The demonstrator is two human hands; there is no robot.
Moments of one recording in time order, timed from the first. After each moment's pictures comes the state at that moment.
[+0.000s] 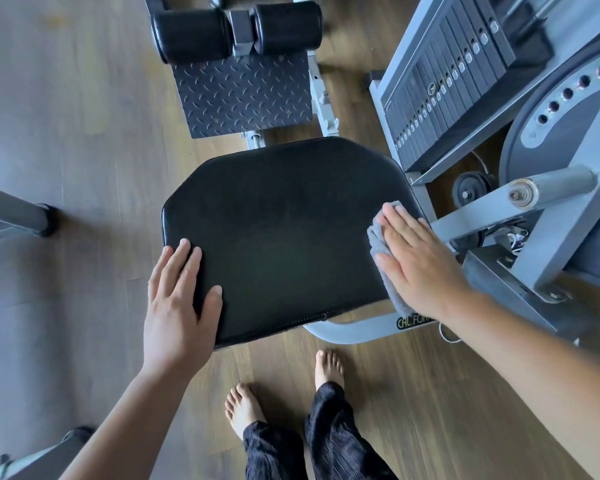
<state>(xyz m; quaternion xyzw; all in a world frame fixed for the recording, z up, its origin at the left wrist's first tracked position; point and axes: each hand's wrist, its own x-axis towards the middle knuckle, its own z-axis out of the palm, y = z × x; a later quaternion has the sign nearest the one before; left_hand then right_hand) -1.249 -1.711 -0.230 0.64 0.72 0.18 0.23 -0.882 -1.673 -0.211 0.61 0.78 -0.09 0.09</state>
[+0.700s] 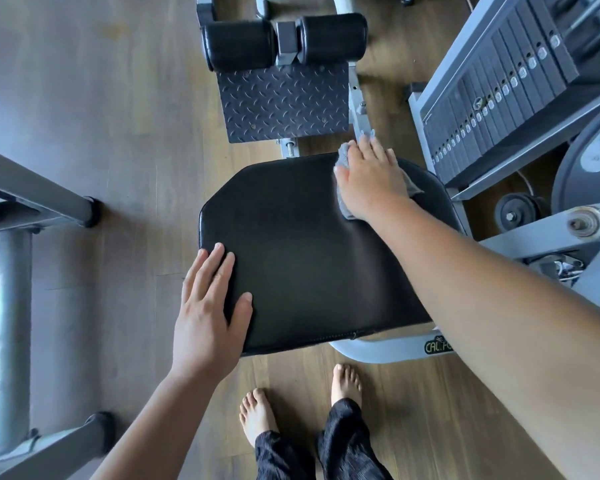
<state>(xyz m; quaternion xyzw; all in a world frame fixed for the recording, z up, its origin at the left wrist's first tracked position) -1.249 -1.710 -0.233 0.64 0.72 0.18 0.22 -0.993 -1.499 -0.228 0.69 0.72 -0.10 0.07</state>
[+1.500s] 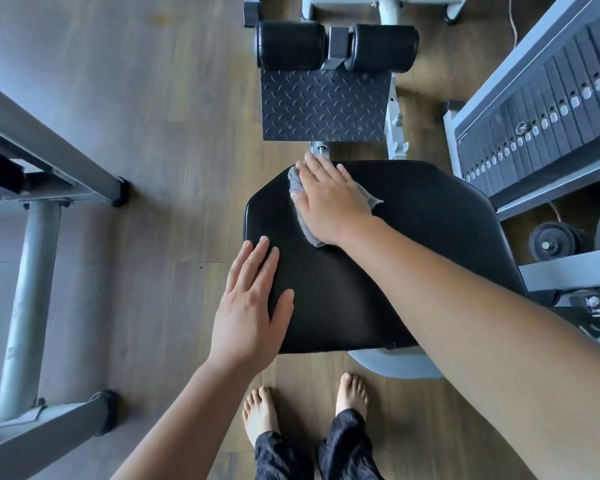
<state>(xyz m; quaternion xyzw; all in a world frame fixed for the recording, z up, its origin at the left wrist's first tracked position) -1.253 -1.711 -0.235 0.64 0.71 0.19 0.24 -1.115 -1.528 -0.230 0.55 0.82 -0.13 0.06</state>
